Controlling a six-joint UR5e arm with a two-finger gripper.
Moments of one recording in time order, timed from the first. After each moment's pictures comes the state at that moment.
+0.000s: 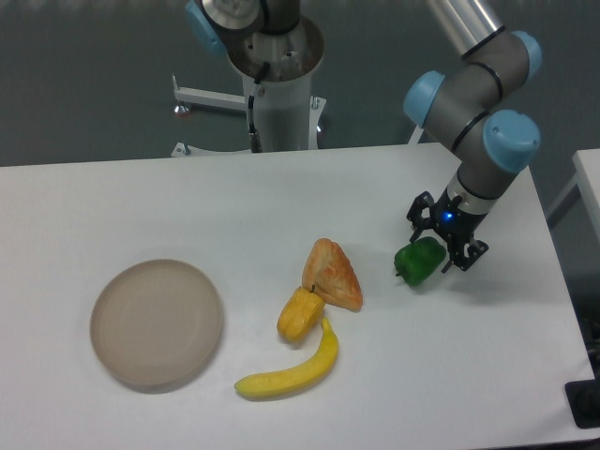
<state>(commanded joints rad) 2.56 -2.06 -1.48 -1.14 1.38 1.59</state>
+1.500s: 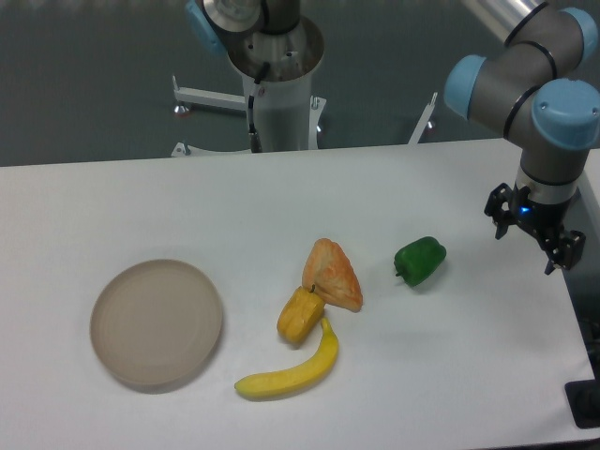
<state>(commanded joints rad) 2.54 -2.15 -1.17 -1.17 1.61 1.59</state>
